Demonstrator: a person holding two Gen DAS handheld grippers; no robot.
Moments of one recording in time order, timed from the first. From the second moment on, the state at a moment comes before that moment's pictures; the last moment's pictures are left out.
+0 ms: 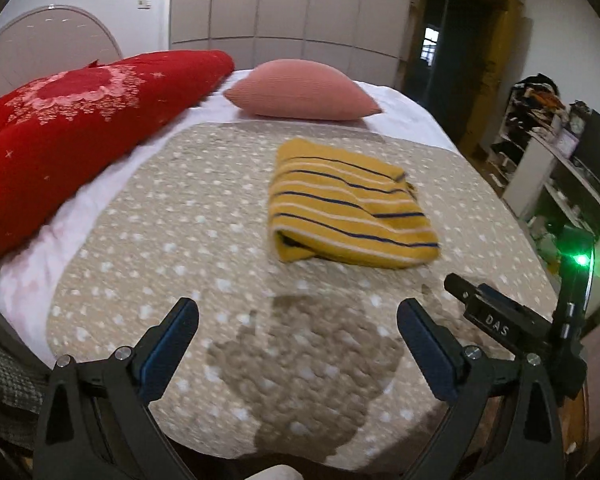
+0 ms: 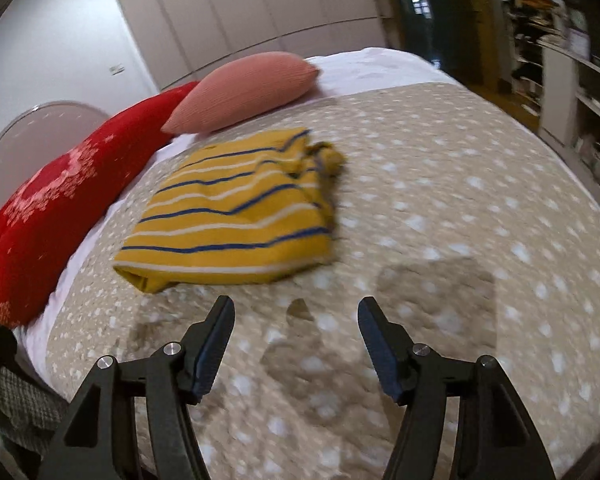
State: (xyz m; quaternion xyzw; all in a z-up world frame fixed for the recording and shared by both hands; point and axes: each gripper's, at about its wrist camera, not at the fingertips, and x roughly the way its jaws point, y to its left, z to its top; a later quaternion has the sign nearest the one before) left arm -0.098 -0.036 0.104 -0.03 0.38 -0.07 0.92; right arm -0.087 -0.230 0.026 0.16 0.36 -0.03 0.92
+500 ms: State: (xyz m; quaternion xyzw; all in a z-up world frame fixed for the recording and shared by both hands) left arm -0.100 -0.035 0.081 -0.02 0.42 -0.04 0.91; right arm -0.116 -0.207 0.040 0.11 0.36 -0.03 0.93
